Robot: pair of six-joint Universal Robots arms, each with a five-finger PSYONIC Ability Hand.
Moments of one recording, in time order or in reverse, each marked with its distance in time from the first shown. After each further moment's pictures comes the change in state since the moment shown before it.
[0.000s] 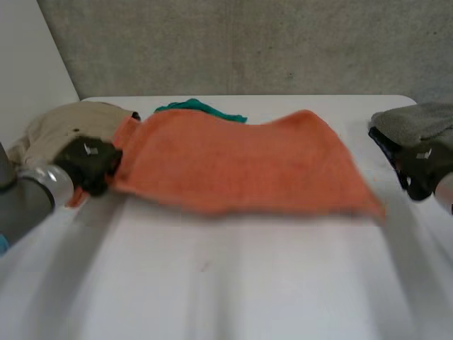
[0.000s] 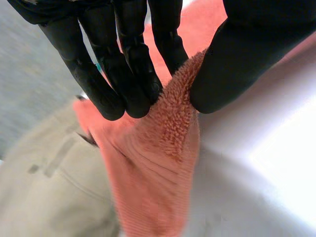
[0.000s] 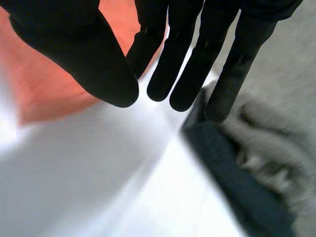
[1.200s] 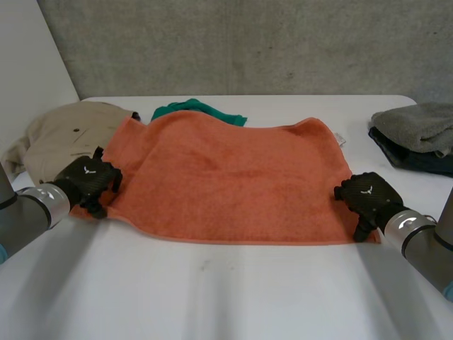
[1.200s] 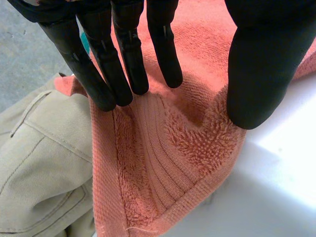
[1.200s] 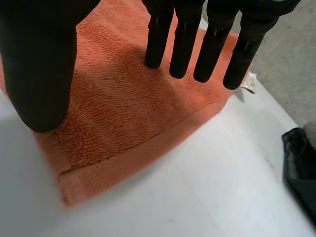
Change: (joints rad) left arm 0.121 -0.142 -0.026 0.100 0.151 0.064; right arm 0.105 0.142 0.161 -0.295 -0.143 -0.006; left_hand -0.461 -0.514 -0.500 -0.514 -0.498; right_hand -0.606 -0.651 -0.664 -0.677 -0.697
